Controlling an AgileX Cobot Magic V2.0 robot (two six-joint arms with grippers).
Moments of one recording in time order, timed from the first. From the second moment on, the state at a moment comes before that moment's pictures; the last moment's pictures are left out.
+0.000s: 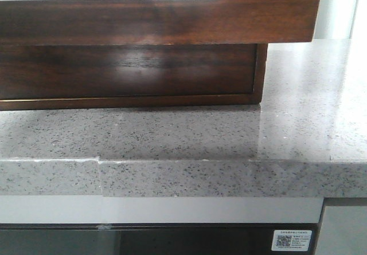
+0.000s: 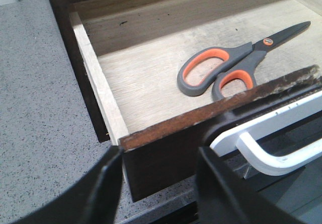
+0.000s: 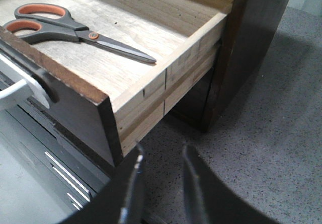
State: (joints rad) left arm -0.17 0.48 -0.73 -0.36 0.81 0.41; right arm 0.58 0.61 -0.68 -0.01 0.53 -0.08
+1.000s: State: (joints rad) left arm -0.11 0.35 -0.57 -0.34 0.60 0.41; right arm 0.58 0.60 -0.68 -0.01 0.51 -0.08
